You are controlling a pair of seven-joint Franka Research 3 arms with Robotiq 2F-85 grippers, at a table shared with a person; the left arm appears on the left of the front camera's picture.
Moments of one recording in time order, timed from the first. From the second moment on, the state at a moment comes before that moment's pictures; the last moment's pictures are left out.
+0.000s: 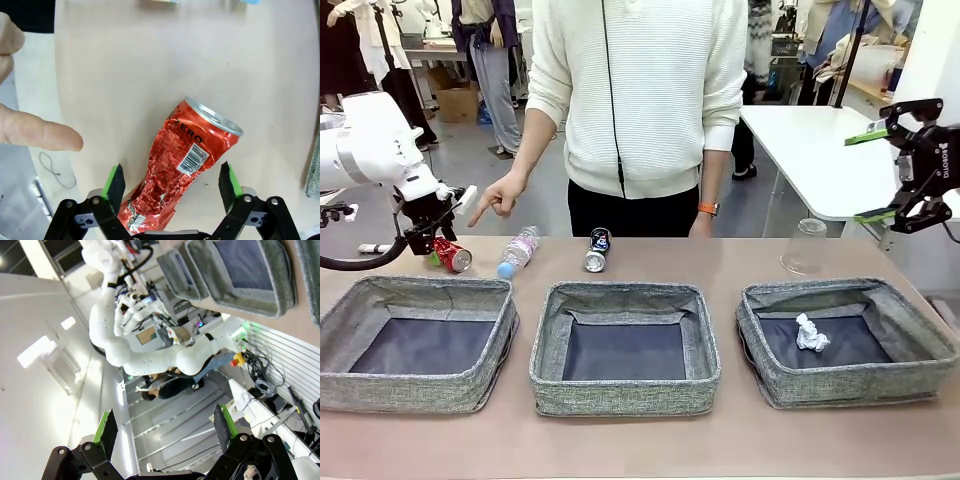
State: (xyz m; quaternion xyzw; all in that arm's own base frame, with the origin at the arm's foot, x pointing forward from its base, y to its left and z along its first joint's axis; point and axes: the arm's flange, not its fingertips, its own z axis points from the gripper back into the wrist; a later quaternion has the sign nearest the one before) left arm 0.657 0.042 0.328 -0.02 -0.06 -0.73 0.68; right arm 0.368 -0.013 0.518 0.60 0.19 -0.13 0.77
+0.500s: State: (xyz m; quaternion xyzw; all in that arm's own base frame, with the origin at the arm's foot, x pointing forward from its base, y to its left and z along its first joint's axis) left arm 0.655 0.056 0.326 -0.02 -0.04 -0.72 0.69; right arm 0.368 -0.013 0.518 0.60 0.19 -0.13 0.77
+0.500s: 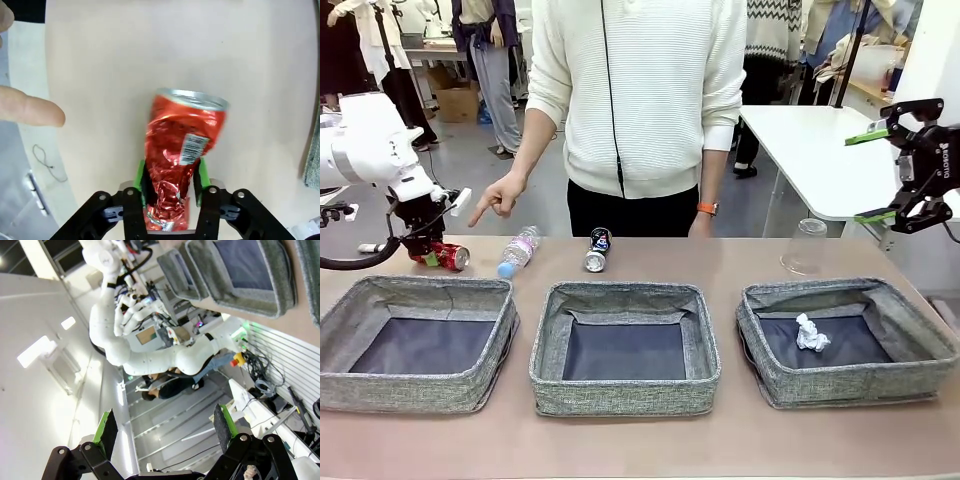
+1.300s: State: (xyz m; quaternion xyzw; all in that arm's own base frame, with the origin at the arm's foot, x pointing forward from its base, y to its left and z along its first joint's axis) left arm 0.642 0.070 0.356 -0.08 0.00 -0.65 0.76; right arm 0.368 -0.013 0.518 0.60 0.19 -0.13 0.77
